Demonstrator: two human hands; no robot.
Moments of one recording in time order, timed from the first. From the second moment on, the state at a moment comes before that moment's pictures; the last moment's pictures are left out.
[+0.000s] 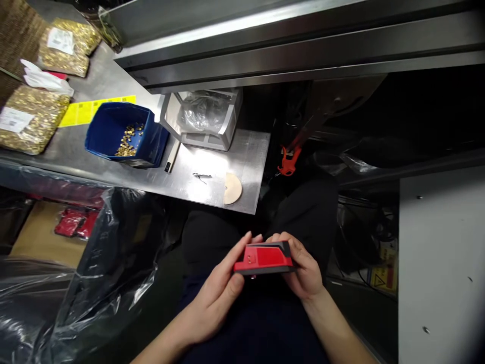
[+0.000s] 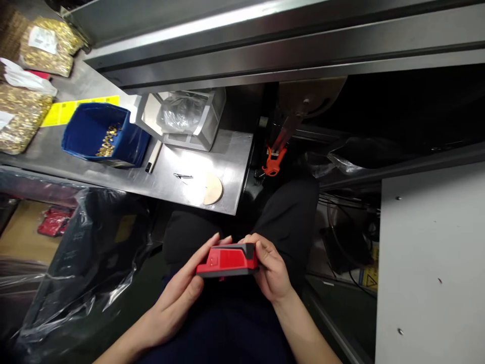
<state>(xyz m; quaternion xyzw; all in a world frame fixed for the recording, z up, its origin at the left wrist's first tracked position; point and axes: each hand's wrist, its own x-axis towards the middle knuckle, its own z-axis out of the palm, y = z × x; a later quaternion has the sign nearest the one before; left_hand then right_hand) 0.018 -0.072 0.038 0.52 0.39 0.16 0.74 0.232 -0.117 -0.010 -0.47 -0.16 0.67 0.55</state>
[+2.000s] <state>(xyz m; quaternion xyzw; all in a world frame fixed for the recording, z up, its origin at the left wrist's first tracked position) 0.021 -0.055 -0.012 0.13 0.55 0.26 0.78 0.206 -0.118 0.002 -0.56 -0.55 0.58 0.22</state>
